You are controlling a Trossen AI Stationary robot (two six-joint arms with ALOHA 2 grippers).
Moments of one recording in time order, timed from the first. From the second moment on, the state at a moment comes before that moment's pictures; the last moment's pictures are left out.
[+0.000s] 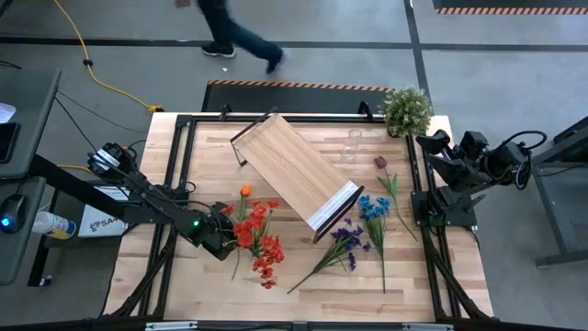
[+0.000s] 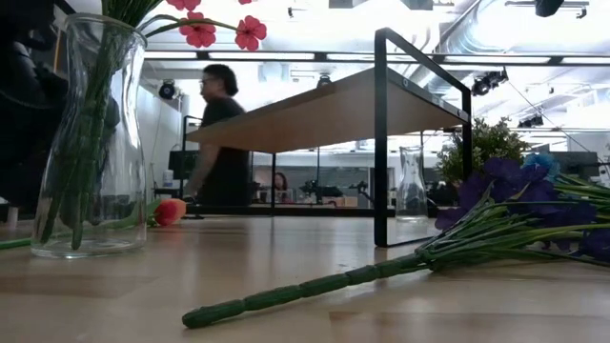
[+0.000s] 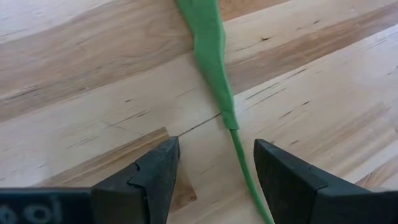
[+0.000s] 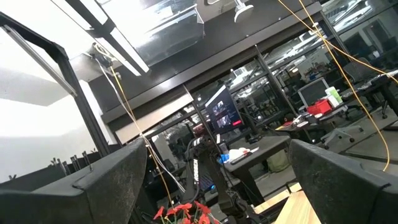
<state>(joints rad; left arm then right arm) -0.62 1.44 0.58 -0.50 -0.47 -1.76 0.35 0.13 0.56 0.05 0.50 0.31</state>
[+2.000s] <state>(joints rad) -0.62 1.46 0.62 -0.52 -0.51 -1.78 0.35 0.13 0.56 0.05 0.52 0.31</state>
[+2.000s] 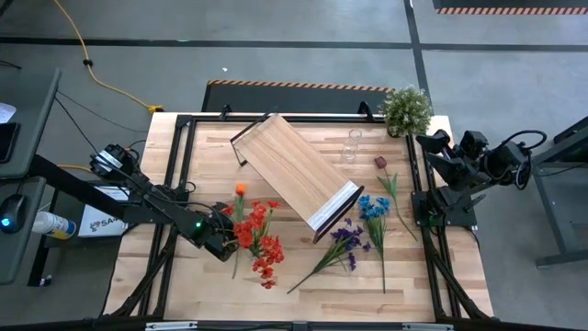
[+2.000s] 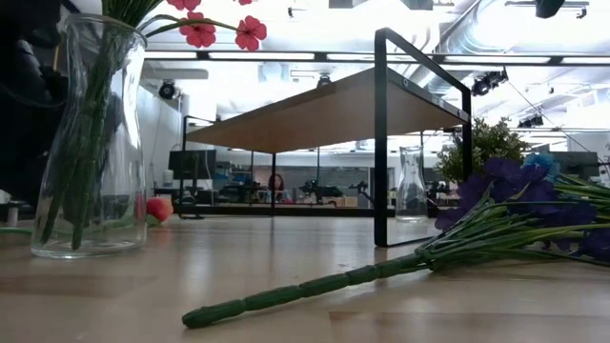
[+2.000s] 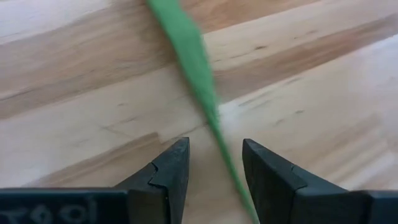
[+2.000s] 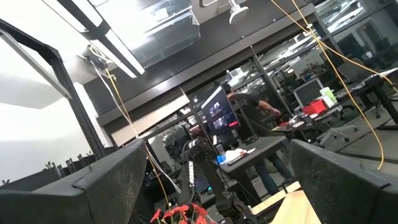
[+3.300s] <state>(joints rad) -0.61 1.56 0.63 -0.56 -0.41 -1.74 0.35 0.13 0.56 0.05 0.55 0.31</state>
